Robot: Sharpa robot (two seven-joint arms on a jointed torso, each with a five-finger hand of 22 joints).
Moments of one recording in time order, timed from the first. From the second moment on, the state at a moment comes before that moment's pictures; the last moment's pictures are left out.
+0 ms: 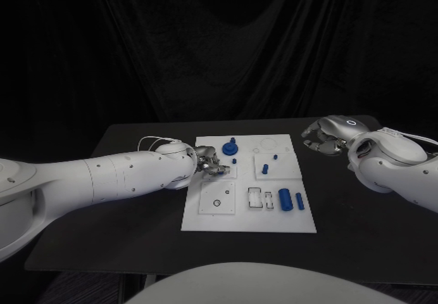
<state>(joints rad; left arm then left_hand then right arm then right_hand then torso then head) 1.13 -0.59 -0.21 1.22 -1.20 -0.10 -0.28 0.95 0.10 0.08 0.25 0.23 0.99 0.04 0.22 1.31 1.47 -0.04 1.57 1.31 1.47 -0.08 1.56 1.31 0.07 1.43 0.03 1.38 1.31 1.29 -0.85 -0.25 1.41 -1.55 -0.39 -0.18 1.39 -0.02 0.27 0.18 0.41 0.86 0.10 0.07 0.16 1.47 0.00 1.55 1.31 1.47 -0.06 1.57 1.31 0.05 1.45 0.06 1.30 1.31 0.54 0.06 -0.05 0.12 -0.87</state>
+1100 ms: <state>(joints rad) 1.12 -0.58 -0.20 1.20 -1.20 -0.11 -0.28 1.03 0.11 0.13 0.18 0.28 0.97 0.05 0.19 1.28 1.47 -0.03 1.57 1.31 1.47 -0.08 1.56 1.31 0.07 1.42 0.03 1.38 1.31 1.28 -0.85 -0.25 1.41 -1.55 -0.38 -0.19 1.39 -0.02 0.28 0.18 0.41 0.87 0.10 0.07 0.16 1.47 0.00 1.55 1.31 1.47 -0.06 1.57 1.31 0.05 1.45 0.06 1.29 1.31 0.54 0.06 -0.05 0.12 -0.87</state>
